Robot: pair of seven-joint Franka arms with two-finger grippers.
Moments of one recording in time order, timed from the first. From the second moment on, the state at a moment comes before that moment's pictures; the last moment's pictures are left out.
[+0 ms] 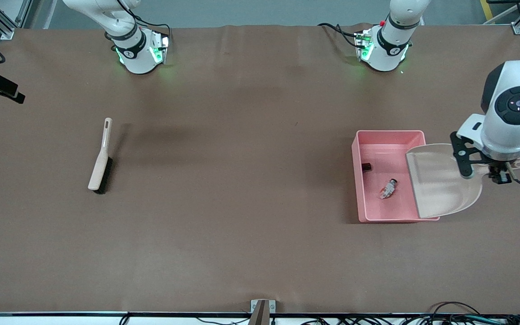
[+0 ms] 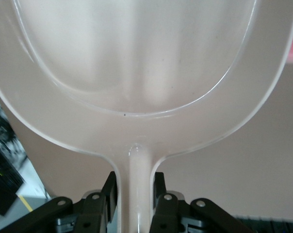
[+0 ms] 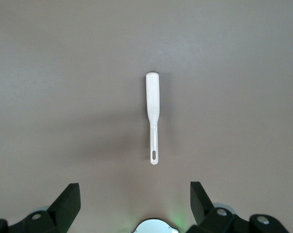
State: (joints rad) left arm 0.85 0.22 -0.98 -1.89 0.70 1.98 1.16; right arm 0.03 -0.09 -0.13 -1.58 0.02 1.42 0.02
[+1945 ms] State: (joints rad) left arm -0.11 0.73 -0.70 -1.67 0.72 1.96 0.47; right arm 0.02 -0.03 -0.14 -1.43 -0.07 1.30 0.02
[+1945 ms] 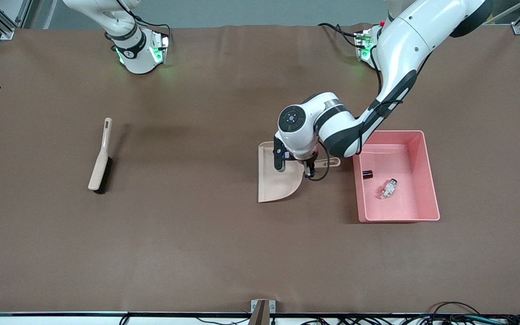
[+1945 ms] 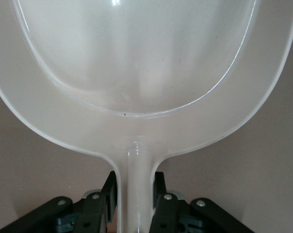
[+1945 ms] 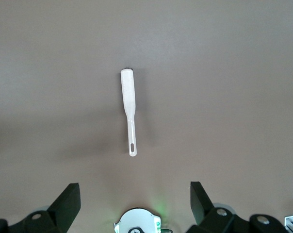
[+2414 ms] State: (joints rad) left arm -0.11 0.73 -0.70 -1.67 0.75 1.96 0.47; right arm -0.05 -0.03 -0.05 -1.43 -0.07 1.35 0.01
